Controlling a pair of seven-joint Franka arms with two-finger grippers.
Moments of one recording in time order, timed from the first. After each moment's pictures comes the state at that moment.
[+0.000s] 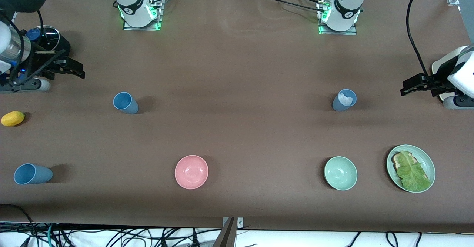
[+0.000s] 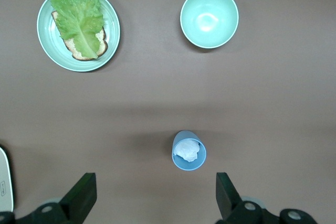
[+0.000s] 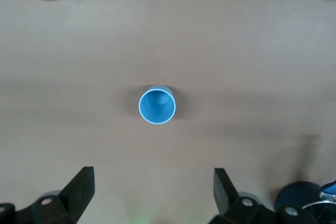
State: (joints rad) left arm -0.07 0.14 0.12 -1.52 -0.05 1.61 0.02; right arm 0.08 0.06 -0.05 -1.66 0.01 1.59 -0.03
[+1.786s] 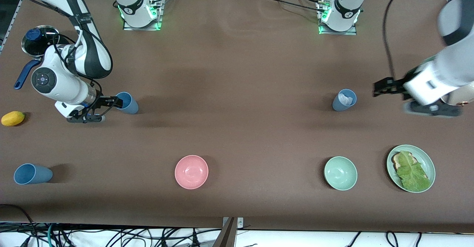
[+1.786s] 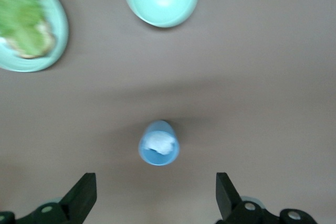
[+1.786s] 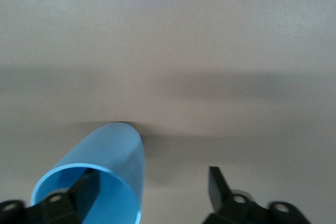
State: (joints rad) left arm -0.16 0.24 0.04 -1.55 -0.05 1.60 0.02; right arm 0.08 0.30 -0.08 -2.12 -0.01 2.28 -0.03
